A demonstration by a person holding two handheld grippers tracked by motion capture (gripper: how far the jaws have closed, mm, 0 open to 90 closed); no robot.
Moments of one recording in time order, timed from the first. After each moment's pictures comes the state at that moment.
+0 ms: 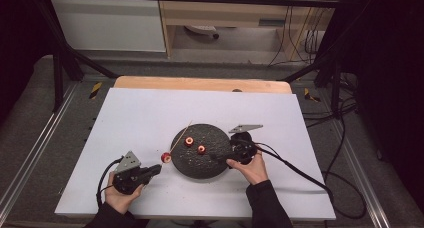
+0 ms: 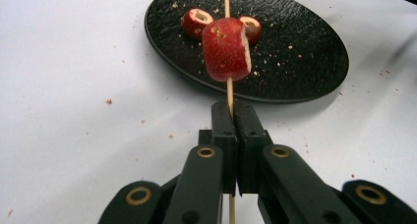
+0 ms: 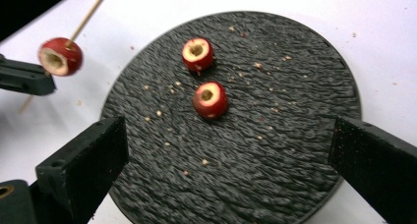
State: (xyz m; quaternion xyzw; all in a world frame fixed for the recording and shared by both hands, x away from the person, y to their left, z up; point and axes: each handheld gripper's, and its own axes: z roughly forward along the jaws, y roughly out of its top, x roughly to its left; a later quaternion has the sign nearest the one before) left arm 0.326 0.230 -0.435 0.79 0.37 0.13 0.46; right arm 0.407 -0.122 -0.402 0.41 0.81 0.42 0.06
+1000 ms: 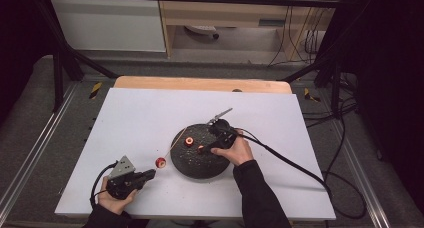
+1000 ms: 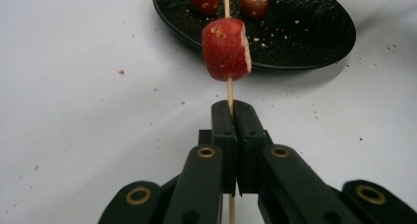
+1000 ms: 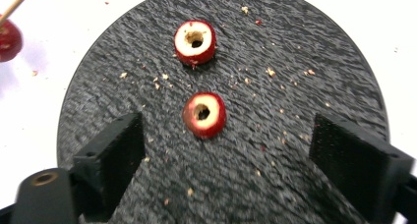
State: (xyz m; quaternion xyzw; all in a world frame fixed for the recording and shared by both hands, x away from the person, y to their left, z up) left arm 0.318 0.243 -0.443 0.80 0.37 0.14 0.45; right arm 0.452 -0.069 -0.396 0.37 0.88 0.29 0.05
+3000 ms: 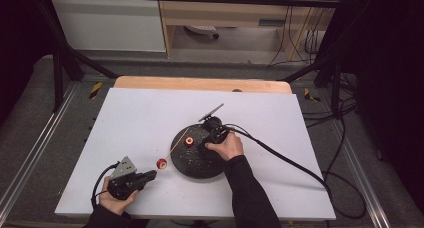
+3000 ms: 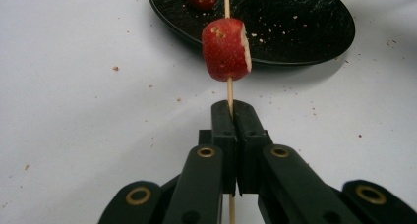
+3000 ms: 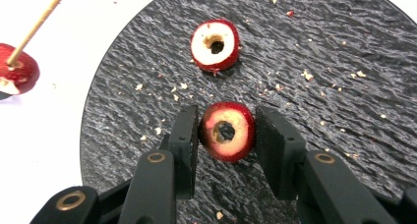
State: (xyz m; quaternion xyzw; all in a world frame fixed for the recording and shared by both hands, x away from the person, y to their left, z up) left arm 0.318 0.241 -0.445 0.81 0.37 0.13 0.45; right arm 0.468 -0.049 -0.401 0.40 0.88 0.26 -0.03
